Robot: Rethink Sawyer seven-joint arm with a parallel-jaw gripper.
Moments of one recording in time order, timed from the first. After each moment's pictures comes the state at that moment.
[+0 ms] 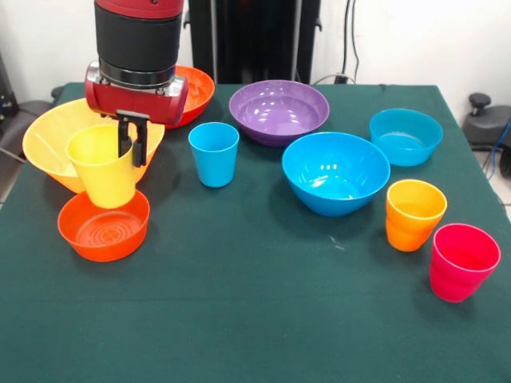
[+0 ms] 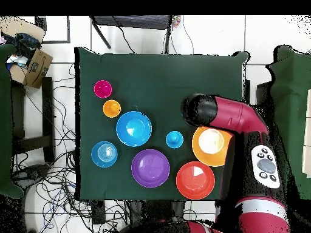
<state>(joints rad) -0.43 -0.58 0.01 1.43 -0.21 0.59 1.58</state>
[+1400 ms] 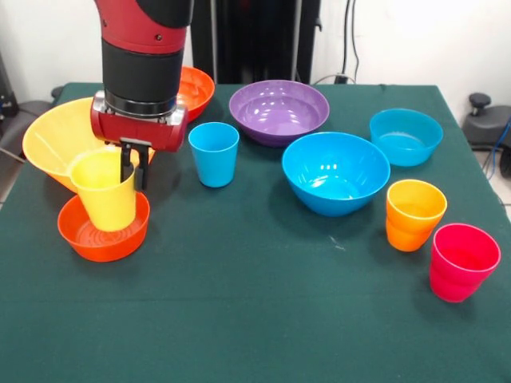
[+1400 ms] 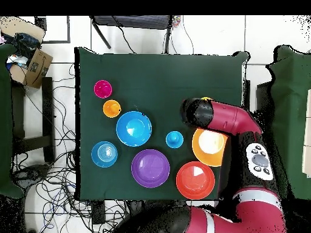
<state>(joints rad) -0.43 -0.51 0.00 1.43 -0.21 0.48 1.58</state>
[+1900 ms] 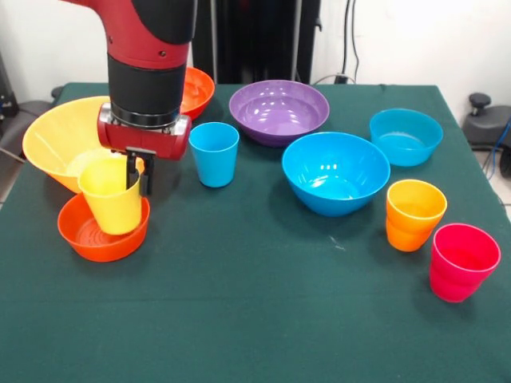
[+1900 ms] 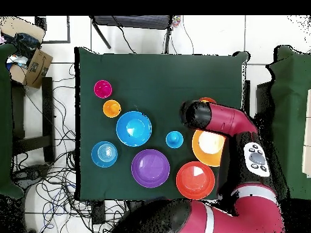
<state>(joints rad) -0.43 -0.47 -0.01 1.43 -0.21 0.47 1.58</state>
